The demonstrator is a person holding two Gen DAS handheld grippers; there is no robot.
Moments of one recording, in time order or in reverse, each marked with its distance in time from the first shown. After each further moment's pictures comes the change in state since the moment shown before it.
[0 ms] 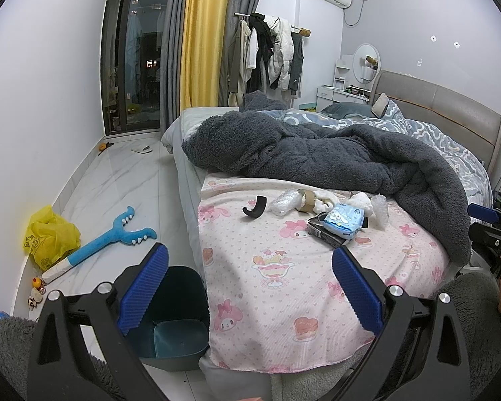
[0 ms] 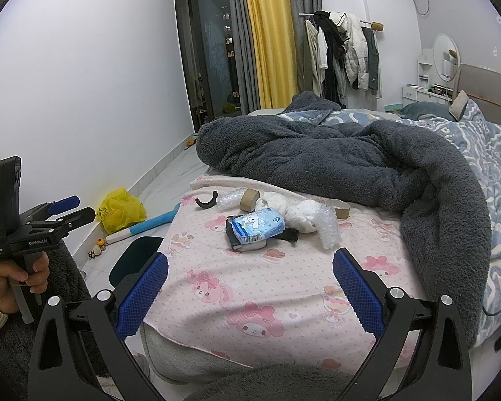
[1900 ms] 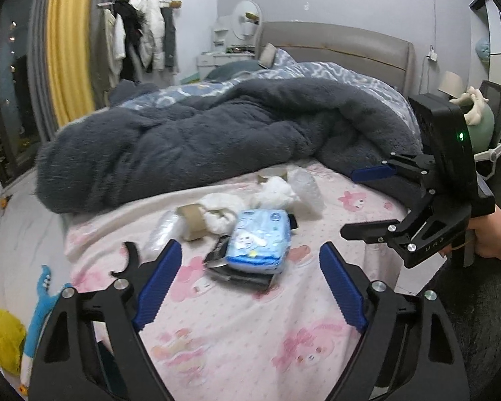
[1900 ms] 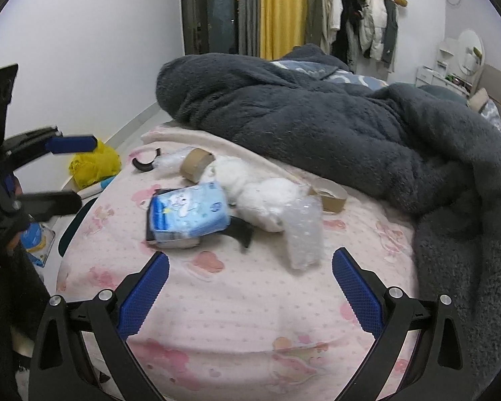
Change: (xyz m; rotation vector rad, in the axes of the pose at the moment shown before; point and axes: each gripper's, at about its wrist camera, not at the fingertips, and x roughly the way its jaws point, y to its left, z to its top) left arm 0.140 -0.087 0.037 0.343 0.146 -0.432; right arm 0.135 -0.063 0.014 -0.100 0.211 -0.038
